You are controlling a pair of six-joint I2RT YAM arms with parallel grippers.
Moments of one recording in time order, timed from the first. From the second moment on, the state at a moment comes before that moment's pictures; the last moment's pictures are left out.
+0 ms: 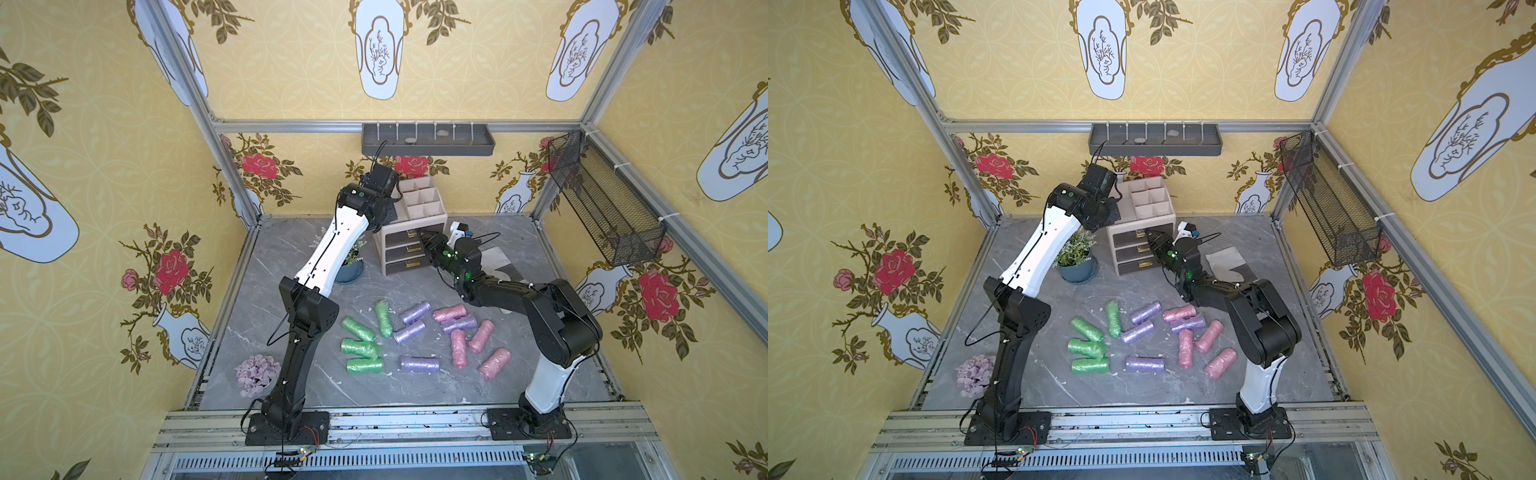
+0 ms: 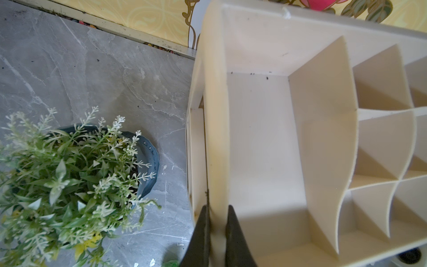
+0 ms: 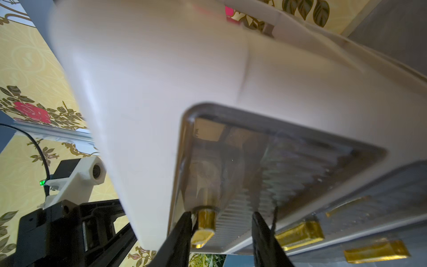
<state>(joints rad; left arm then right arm) -0.55 2.29 2.65 -1.28 -0.21 -0.72 0.54 1.83 0.97 0.81 -0.17 1.31</state>
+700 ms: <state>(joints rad) -0.55 2.29 2.65 -1.28 -0.23 -0.75 0.56 1.84 1.04 0.78 -0.14 1.52</state>
